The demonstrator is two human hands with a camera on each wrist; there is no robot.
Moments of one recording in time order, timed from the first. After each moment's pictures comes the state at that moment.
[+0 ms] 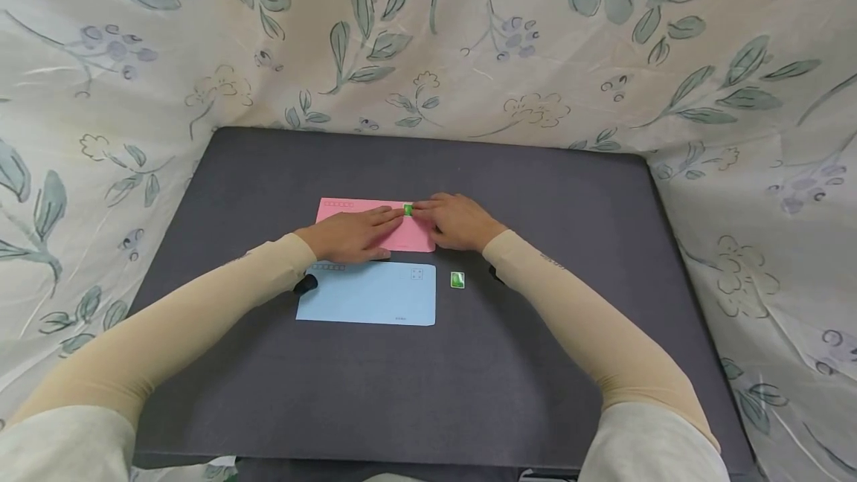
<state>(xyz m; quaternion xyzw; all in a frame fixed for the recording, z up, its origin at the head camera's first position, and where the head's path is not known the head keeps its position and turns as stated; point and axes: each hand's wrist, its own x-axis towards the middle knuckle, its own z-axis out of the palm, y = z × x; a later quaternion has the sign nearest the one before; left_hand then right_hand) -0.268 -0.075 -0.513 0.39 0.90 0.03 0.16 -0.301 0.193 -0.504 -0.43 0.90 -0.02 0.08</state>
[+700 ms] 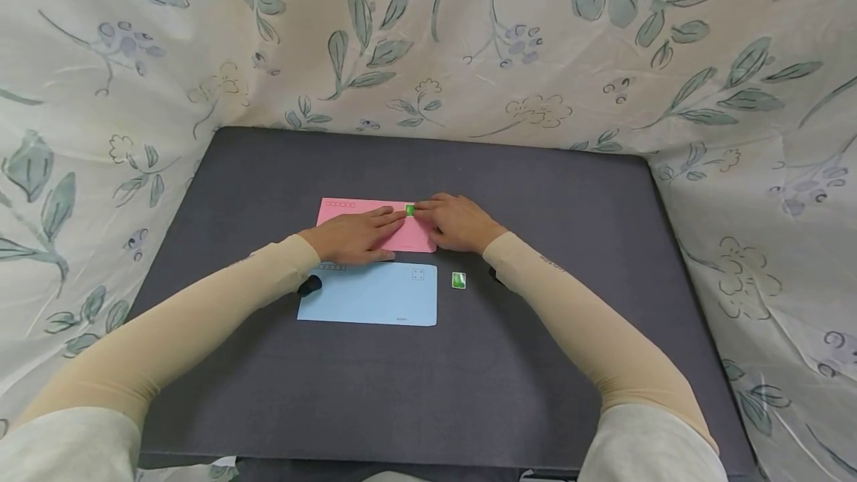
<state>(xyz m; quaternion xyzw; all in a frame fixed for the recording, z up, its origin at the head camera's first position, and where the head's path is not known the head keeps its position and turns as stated) -0.265 -0.072 -0.510 0.39 0.91 0.02 0.16 -0.299 0.191 -0.508 -0.41 0.91 -0.03 0.08</state>
